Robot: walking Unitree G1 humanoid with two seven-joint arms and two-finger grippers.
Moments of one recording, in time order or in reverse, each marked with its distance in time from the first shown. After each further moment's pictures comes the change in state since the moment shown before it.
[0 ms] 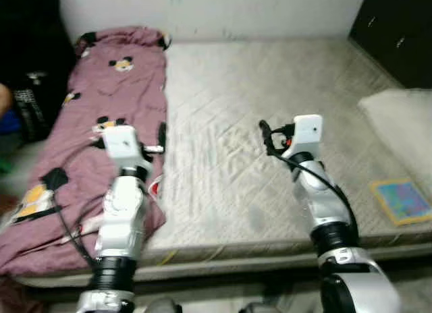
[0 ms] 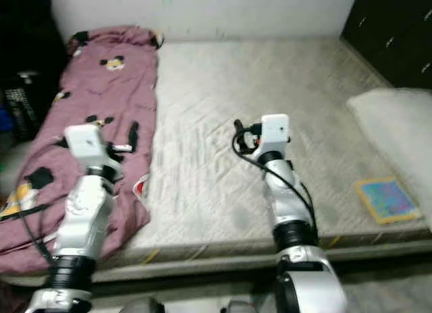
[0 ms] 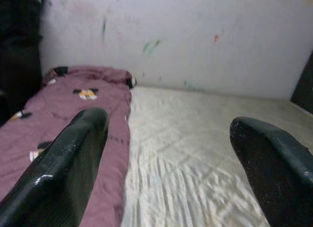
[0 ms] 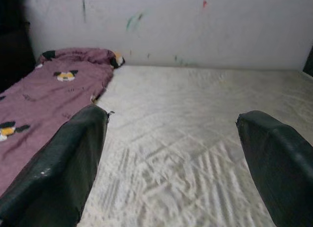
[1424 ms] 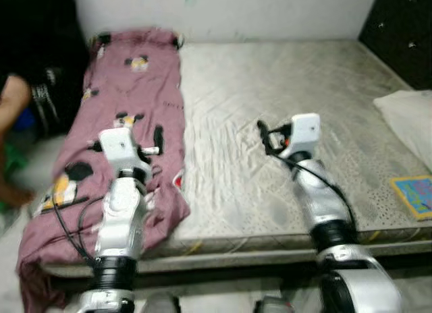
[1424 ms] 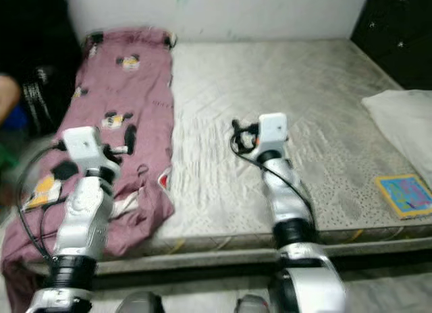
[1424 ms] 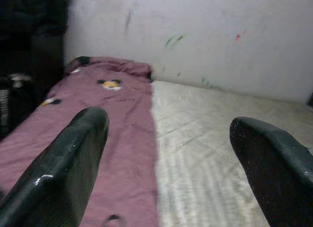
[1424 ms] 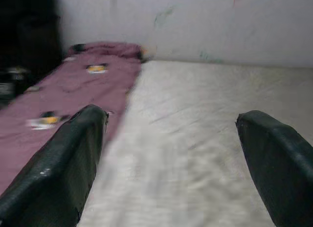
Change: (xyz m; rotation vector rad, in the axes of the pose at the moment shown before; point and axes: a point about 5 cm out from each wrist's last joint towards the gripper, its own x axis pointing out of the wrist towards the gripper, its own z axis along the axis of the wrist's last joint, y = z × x) left arm -0.001 0.005 -0.007 -0.037 0.032 0.043; right arm 0.003 0.009 -0.002 -0.004 0.012 0.061
